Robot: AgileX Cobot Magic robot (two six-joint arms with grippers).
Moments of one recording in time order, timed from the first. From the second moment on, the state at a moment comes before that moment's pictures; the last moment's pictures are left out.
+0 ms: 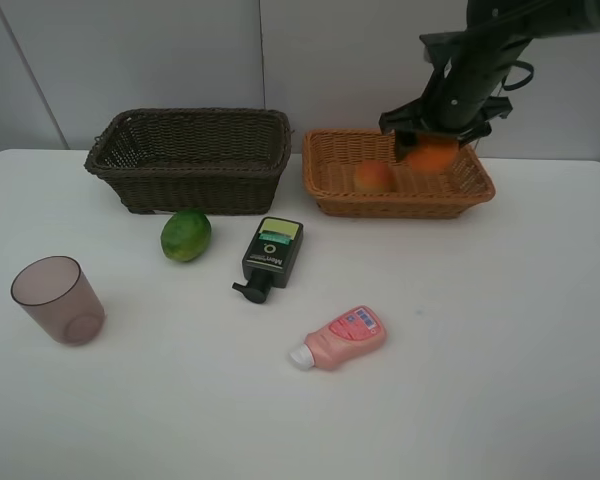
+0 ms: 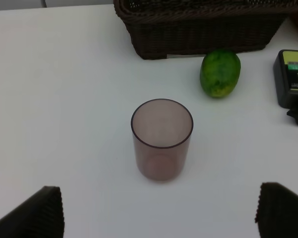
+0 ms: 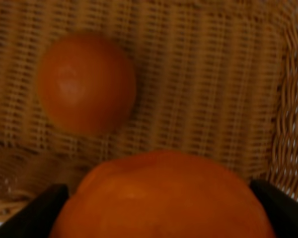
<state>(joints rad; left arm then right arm) -0.05 -0.01 -0.51 0.01 1.06 -0.02 0.30 1.98 -1.55 -0.24 0.79 0.25</state>
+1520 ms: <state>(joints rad) -0.05 -0.01 -0.51 0.01 1.06 -0.02 0.35 1.98 -1.55 -0.22 0.86 0.24</state>
